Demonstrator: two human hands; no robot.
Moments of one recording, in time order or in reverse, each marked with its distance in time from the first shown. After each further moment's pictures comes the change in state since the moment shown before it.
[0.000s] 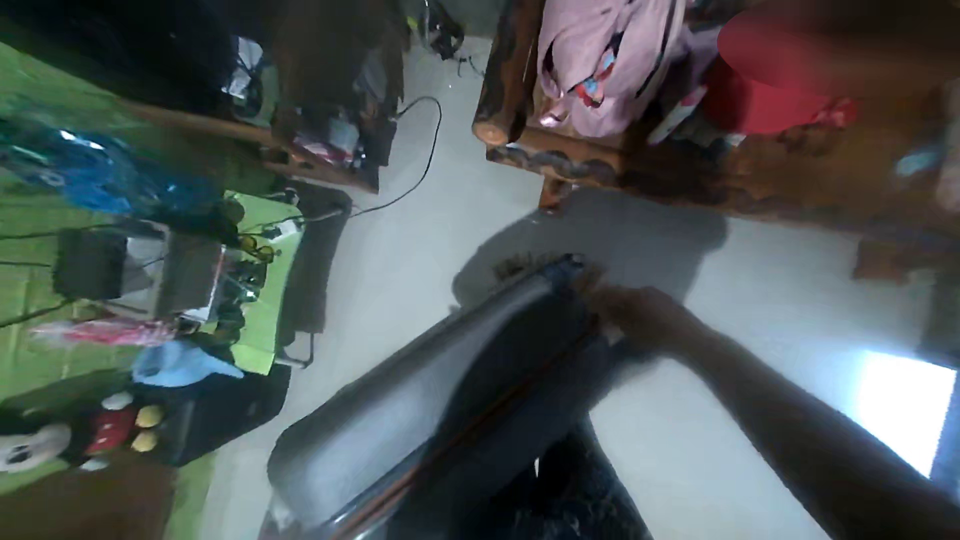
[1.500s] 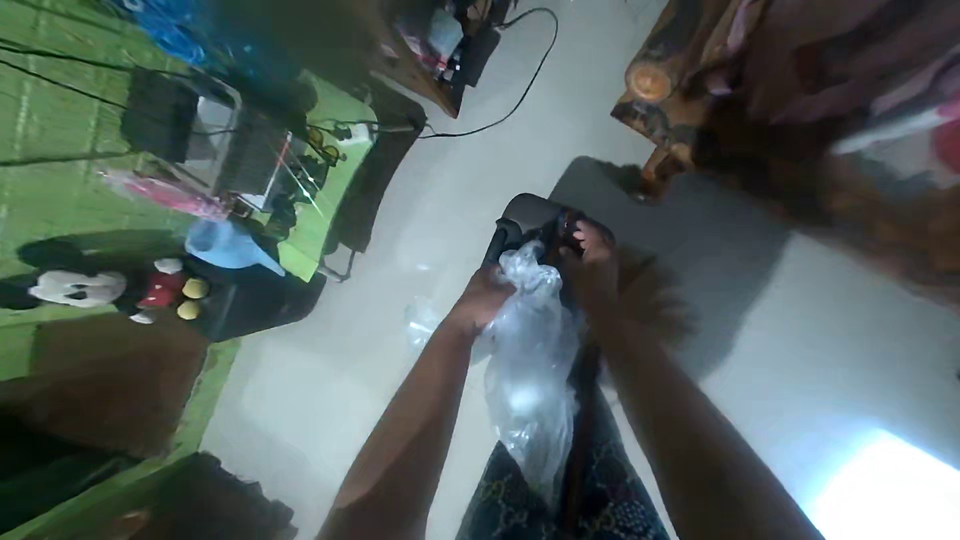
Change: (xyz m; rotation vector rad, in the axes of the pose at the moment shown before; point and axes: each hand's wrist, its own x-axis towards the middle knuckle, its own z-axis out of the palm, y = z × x) left_hand 0.132 0.192 0.228 0.156 -0.607 0.138; right_hand 0.226 -0.122 0.148 0.275 0.420 -0.062
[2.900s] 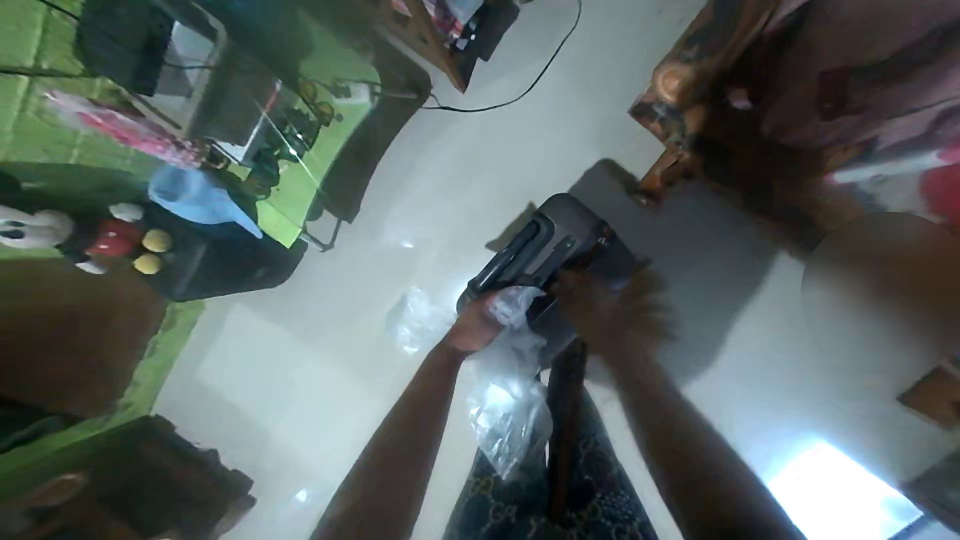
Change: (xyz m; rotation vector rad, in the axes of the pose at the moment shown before) left_hand -0.010 -0.090 0.012 -0.007 -0.040 0.213; right_hand -0.058 -0.043 -0.031 -0.319 -0.483 0.111
